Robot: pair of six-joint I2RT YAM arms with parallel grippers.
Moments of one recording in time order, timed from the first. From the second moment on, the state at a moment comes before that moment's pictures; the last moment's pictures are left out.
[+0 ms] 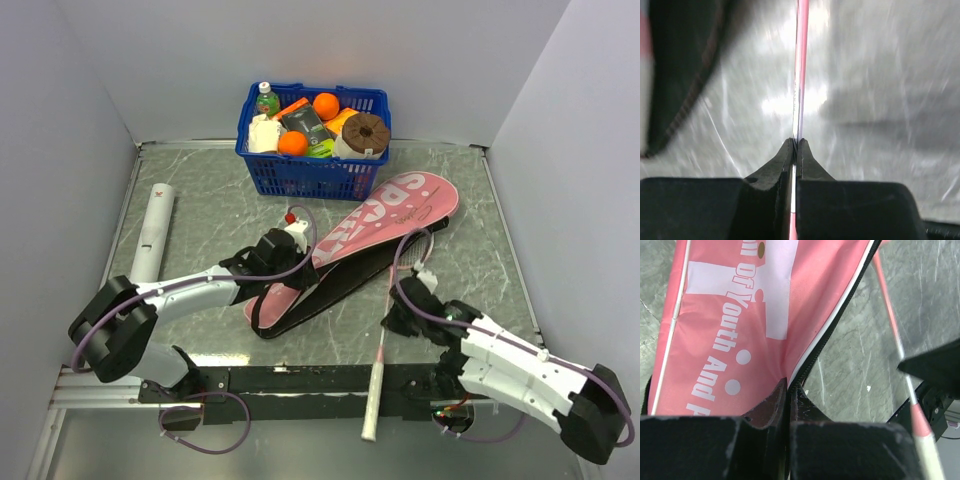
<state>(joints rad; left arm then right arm) -0.79 1.42 0.75 0.05 0.13 -0.51 0.73 0.81 0.45 -0.63 0.19 1.02</state>
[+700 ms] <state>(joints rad) -0.79 1.42 0.75 0.06 0.14 -0.51 0.99 0.82 0.49 -0.80 0.33 1.23</state>
